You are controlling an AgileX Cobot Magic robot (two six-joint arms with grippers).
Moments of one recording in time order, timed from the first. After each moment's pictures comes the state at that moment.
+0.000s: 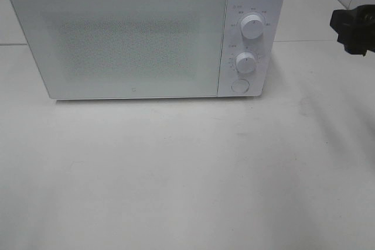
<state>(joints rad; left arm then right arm) 0.06 0.00 -0.50 -0.18 1.04 0.11 0.12 1.13 -0.44 -0.02 -0.44 0.04</state>
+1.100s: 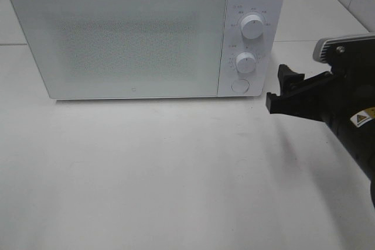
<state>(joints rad) 0.06 0.00 -0.50 -0.18 1.04 0.11 0.71 1.55 -0.28 0.77 -1.20 -0.37</state>
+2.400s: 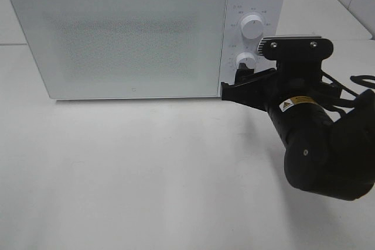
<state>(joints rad) 0.06 0.00 -0.50 -0.18 1.04 0.11 0.76 1.85 -0.55 0.86 -1.21 -0.29</state>
